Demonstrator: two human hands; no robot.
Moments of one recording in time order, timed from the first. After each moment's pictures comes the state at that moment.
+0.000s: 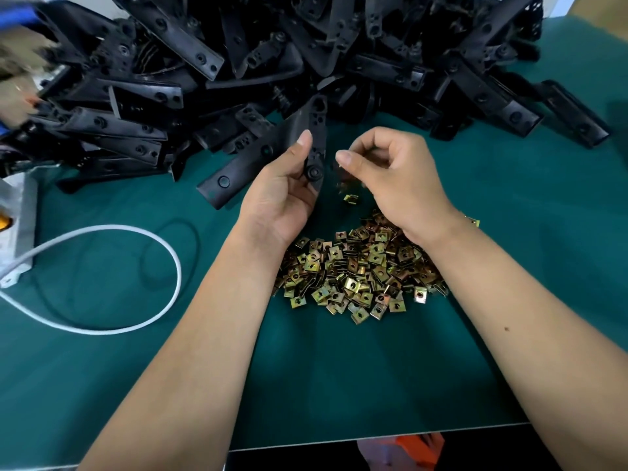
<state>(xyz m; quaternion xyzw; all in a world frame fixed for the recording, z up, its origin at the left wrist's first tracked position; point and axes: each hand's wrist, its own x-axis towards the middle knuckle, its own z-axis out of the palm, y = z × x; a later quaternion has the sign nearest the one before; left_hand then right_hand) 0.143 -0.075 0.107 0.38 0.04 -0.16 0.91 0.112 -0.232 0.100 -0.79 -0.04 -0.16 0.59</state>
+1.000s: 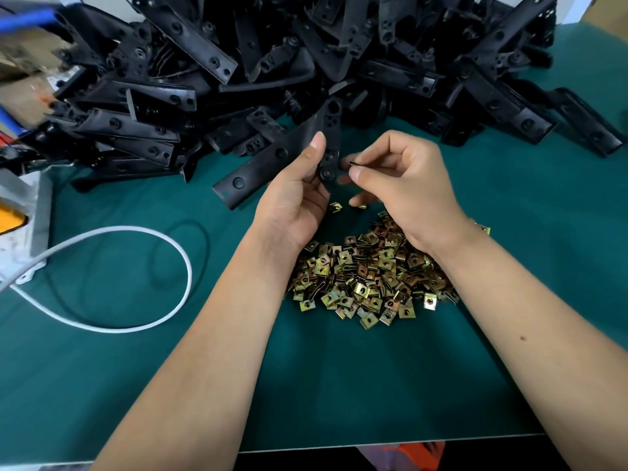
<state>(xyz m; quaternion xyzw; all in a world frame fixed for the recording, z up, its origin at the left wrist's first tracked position) 0.145 -0.078 0.103 0.38 0.05 -0.15 0.91 0.106 -0.227 0.101 -0.69 -0.05 -0.13 0.71</state>
